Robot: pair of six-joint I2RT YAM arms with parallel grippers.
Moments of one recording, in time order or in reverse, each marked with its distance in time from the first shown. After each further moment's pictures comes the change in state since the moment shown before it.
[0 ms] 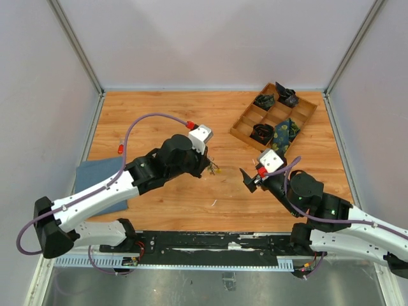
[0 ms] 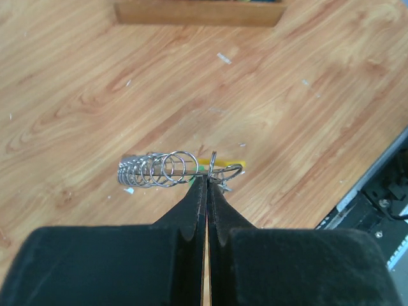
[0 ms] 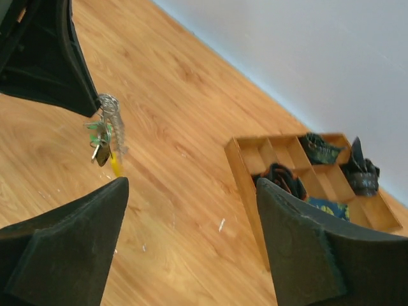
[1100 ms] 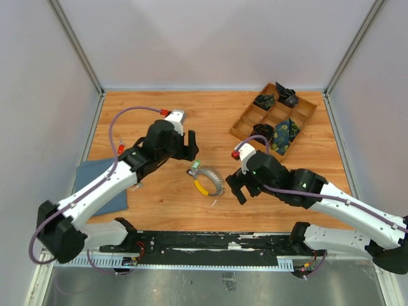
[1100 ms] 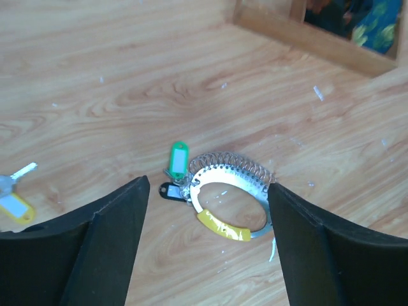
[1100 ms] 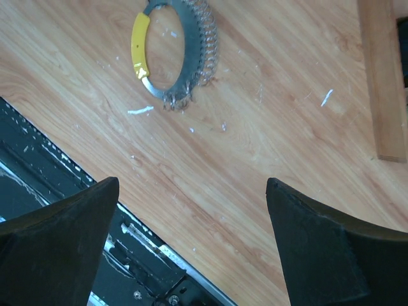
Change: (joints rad) left arm 0.315 0.125 -0.047 0.040 0.041 -0.085; right arm -0.151 0.337 0.205 -0.565 -0.316 0.478
